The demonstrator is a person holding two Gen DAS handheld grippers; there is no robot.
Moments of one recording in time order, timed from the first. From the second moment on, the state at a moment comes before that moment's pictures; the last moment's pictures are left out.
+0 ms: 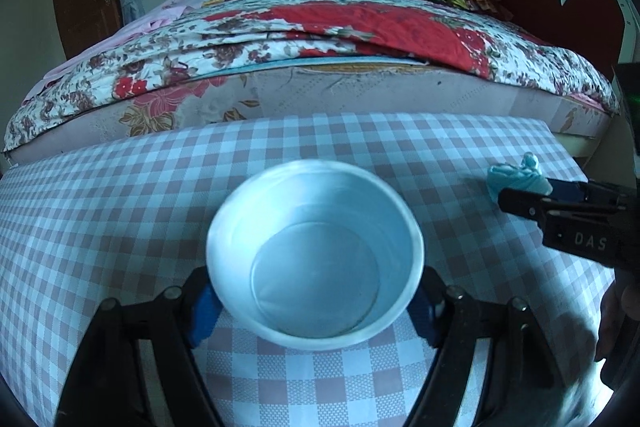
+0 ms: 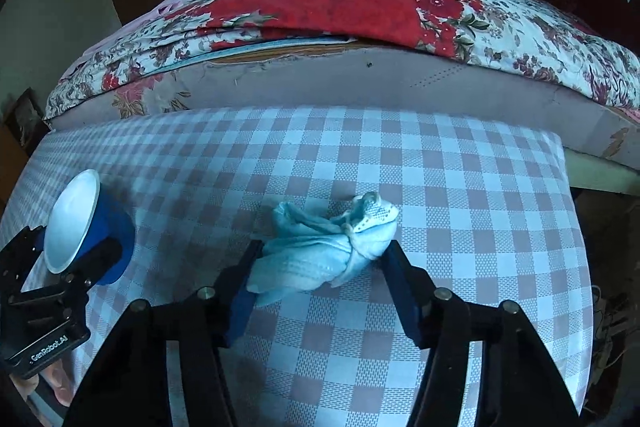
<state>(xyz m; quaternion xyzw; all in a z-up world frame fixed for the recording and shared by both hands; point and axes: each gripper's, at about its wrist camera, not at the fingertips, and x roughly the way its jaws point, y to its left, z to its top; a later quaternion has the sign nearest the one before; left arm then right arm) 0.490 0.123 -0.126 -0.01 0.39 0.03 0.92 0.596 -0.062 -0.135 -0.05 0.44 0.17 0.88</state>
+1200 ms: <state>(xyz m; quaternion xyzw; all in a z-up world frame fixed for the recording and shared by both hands) 0.362 0.096 -0.089 0.00 0.37 0.01 0.93 0.436 -0.097 -0.059 -0.06 0.37 0.24 0.90</state>
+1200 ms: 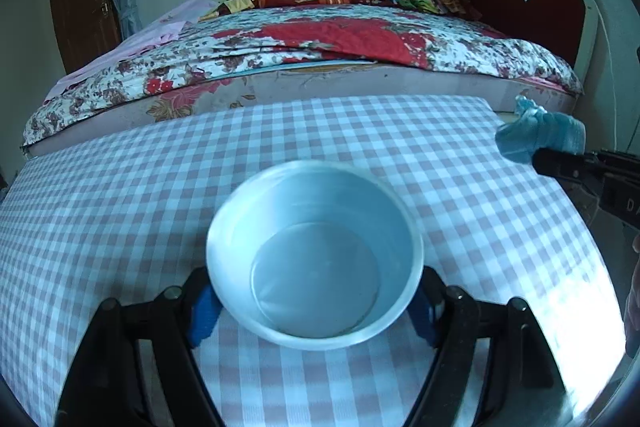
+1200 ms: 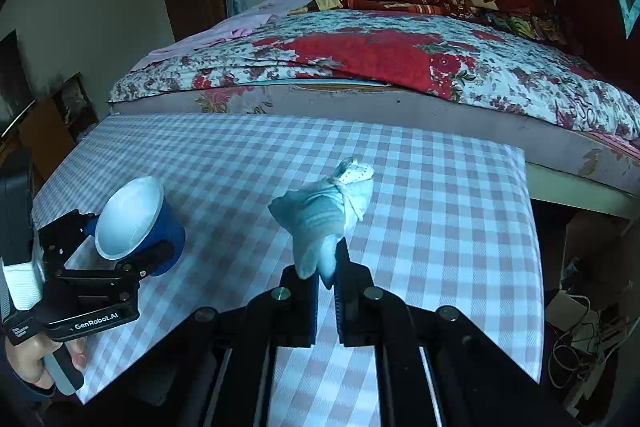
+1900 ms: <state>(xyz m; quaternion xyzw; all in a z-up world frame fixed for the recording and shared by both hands) 0.210 -0.004 -0.038 0.04 0.33 -0.09 0.94 0.239 -0.193 -0.010 -0.03 0.33 0.19 0.92</state>
